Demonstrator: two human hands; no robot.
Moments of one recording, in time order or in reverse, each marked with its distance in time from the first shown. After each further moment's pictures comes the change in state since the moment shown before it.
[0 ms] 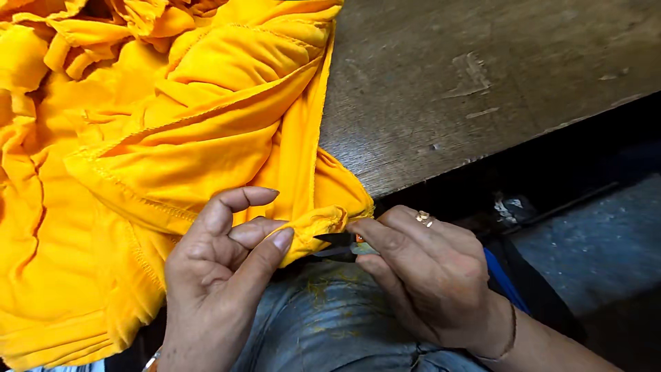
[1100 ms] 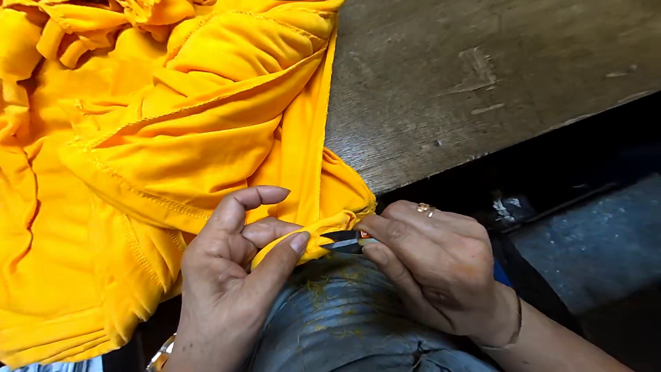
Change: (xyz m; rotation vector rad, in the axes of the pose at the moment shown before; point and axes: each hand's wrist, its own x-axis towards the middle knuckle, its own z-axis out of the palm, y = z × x) left_hand -0.003 -0.003 0.005 0.025 -0.035 -0.028; right_hand 0.001 0.009 -0.002 0.048 -0.027 -0.035
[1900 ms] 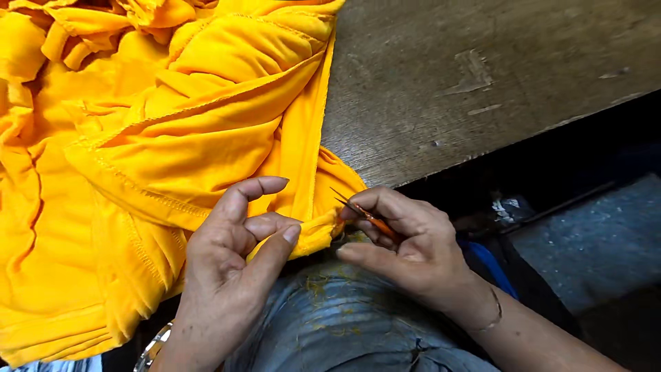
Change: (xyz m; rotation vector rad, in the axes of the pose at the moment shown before) left_hand 0.007 -0.002 -0.009 0.064 -0.084 0.016; right_hand 0.002 0.005 0.018 0.638 0.003 0.373
